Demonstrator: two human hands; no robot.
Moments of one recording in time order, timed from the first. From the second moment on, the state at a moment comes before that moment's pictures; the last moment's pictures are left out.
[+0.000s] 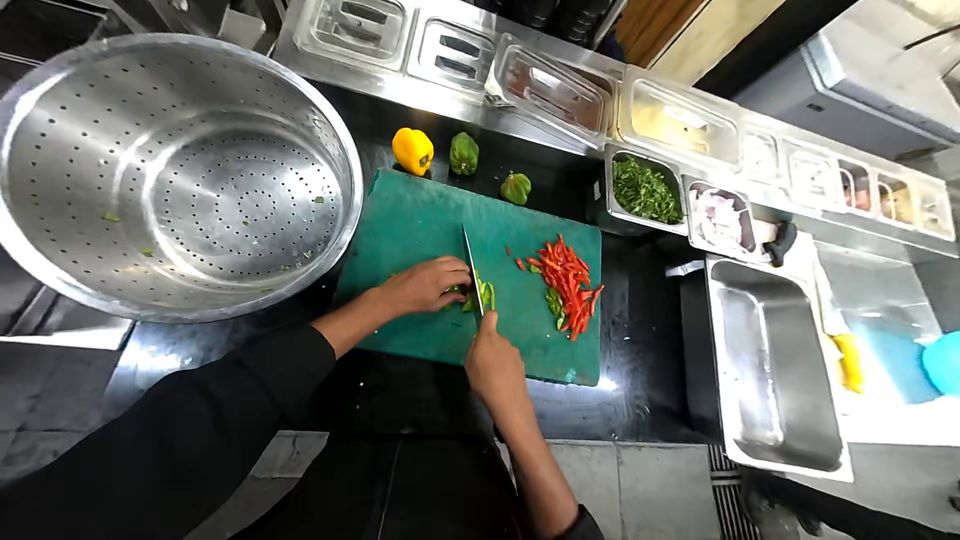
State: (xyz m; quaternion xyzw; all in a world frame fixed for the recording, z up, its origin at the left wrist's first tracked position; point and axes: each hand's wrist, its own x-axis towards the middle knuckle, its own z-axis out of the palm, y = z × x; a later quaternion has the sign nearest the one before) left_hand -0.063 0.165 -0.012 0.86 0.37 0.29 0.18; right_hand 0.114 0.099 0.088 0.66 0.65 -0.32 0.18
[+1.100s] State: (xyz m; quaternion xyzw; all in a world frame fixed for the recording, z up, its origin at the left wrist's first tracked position) left_hand -0.037 0.121 -0.010 0.81 0.47 0.28 0.21; right_hand 0.218 0.105 0.095 0.71 0.59 -0.38 0.09
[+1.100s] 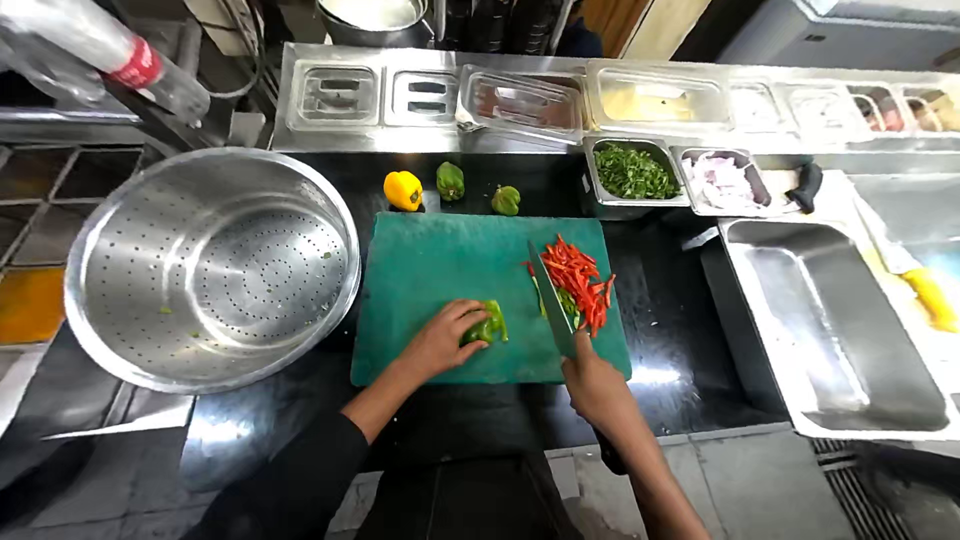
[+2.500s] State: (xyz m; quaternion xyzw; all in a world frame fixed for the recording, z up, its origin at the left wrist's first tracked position) left_hand -0.043 0.160 0.007 0.89 0.34 0.20 0.23; right_hand 0.147 0.072 0.101 0.67 0.62 -0.35 0.21
